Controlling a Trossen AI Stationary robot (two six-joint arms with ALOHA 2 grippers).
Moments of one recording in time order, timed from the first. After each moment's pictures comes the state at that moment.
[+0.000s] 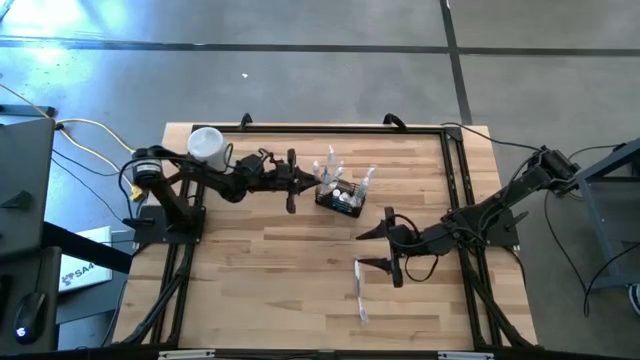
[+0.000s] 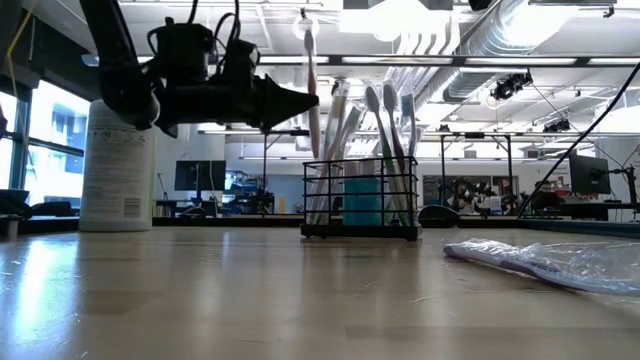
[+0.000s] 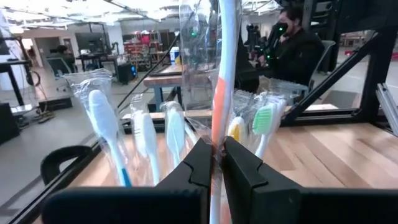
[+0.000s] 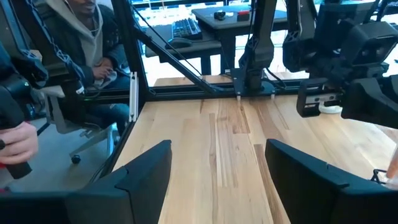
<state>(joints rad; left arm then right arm) 0.30 1.66 0.54 1.26 0.27 0.04 0.52 1.20 0.77 0.22 0.44 0.21</state>
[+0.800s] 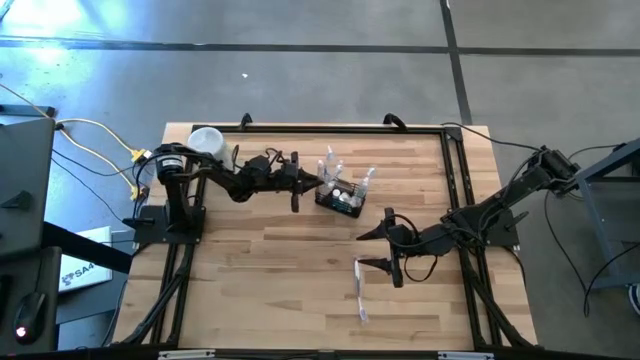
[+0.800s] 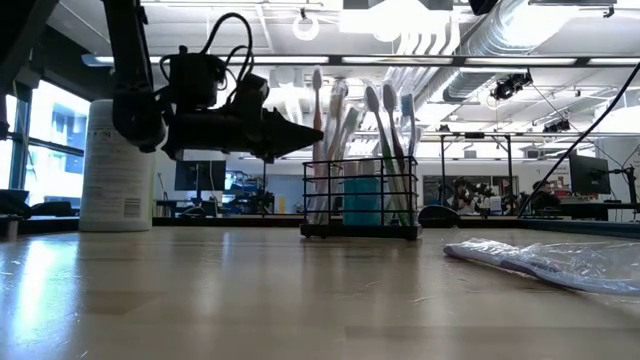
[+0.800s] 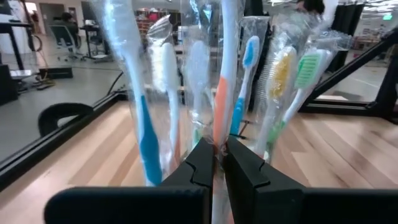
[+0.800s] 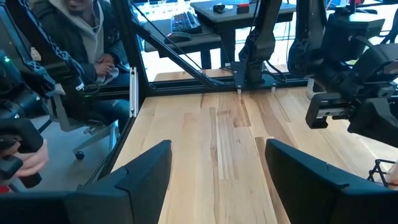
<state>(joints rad) 0.34 1.83 0.56 1.35 0.29 -0.05 0.52 1.20 0.77 0.19 0.44 0.24</state>
